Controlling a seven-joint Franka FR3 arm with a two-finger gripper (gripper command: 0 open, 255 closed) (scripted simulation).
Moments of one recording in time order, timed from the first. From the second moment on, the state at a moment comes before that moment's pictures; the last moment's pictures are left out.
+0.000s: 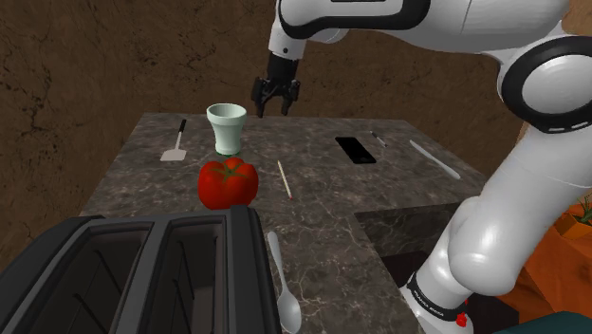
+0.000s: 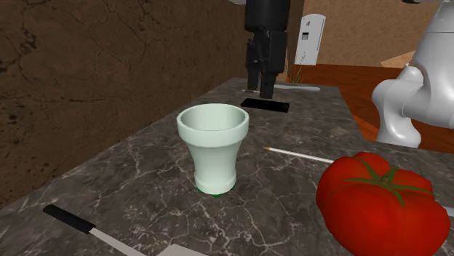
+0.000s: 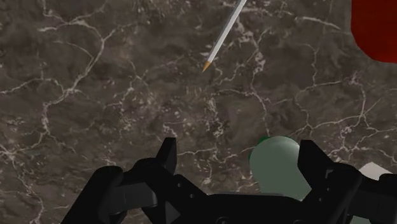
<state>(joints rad) 0.10 -0.01 0.01 -1.73 0.10 1.80 0.16</state>
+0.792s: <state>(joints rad) 0.11 0.32 0.02 -1.33 0.10 1.76 0.18</state>
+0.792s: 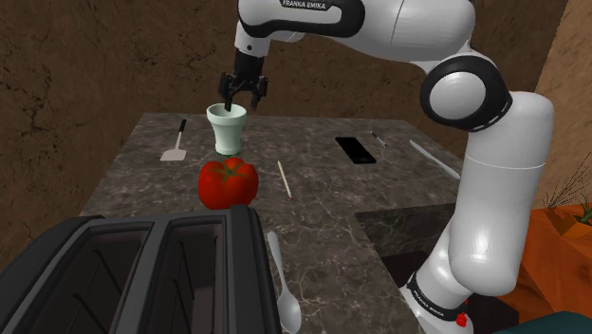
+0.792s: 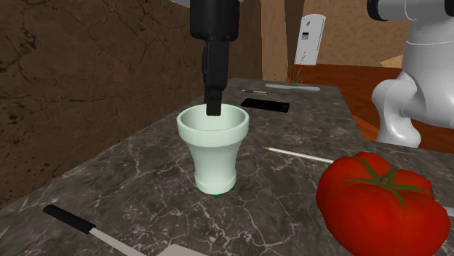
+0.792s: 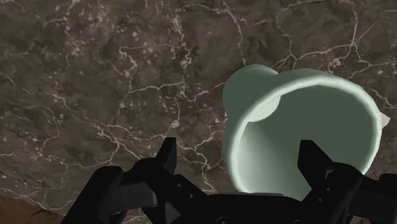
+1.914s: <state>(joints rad) 0.12 0.31 0.02 -1.39 0.10 1.81 0.17</state>
